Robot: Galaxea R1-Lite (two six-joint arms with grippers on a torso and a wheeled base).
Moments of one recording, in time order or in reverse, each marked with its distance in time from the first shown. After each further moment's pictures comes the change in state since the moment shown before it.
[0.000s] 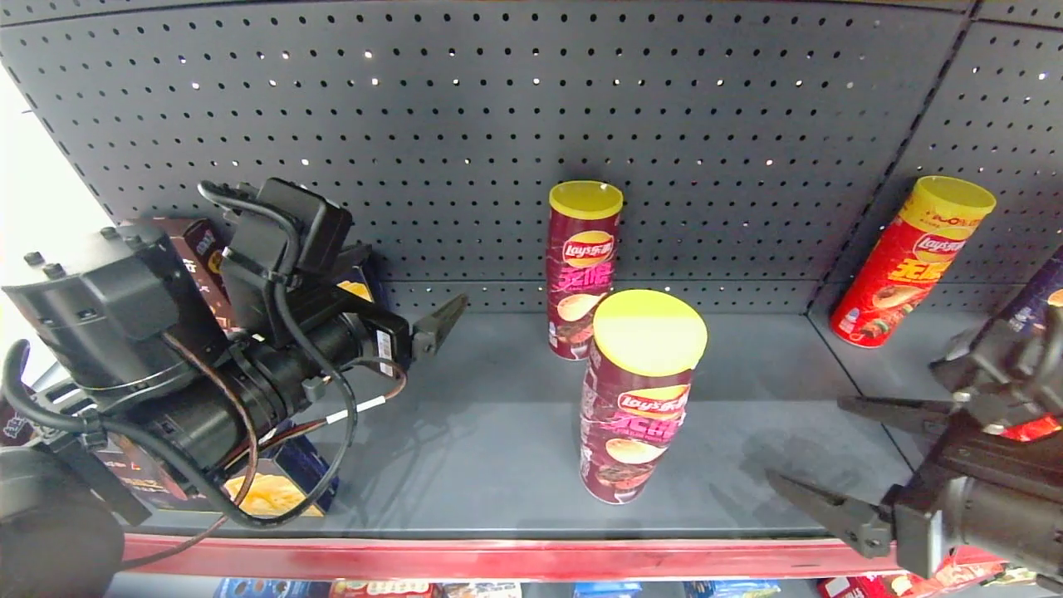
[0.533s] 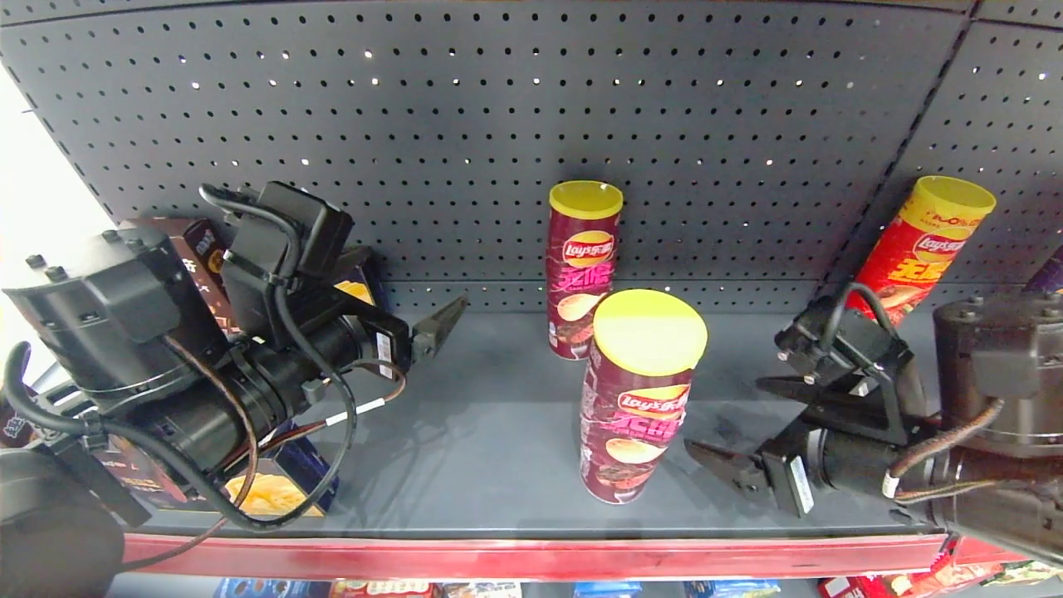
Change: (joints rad) left arm 0.003 0.001 0.004 -0.001 0.000 0.000; right arm 0.031 0.246 -0.166 -0.014 -0.039 0.003
